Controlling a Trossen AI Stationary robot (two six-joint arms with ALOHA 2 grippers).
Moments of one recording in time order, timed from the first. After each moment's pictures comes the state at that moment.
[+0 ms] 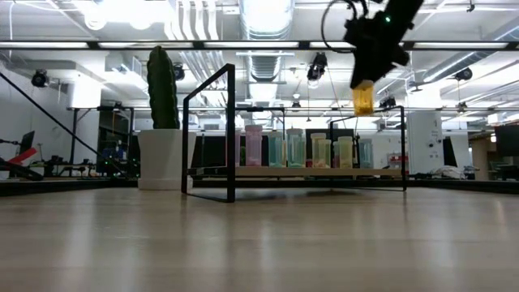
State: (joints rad) left arm -0.57 1.19 0.86 0.37 -0.82 0.57; right arm -0.37 1.24 1.19 -0.87 0.31 0.25
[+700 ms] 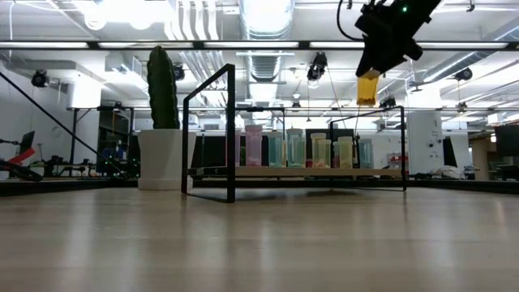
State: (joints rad) left arm -0.50 1.20 0.79 0.40 -0.81 0.40; right arm -0.35 1.07 1.05 -0.76 0.39 0.29
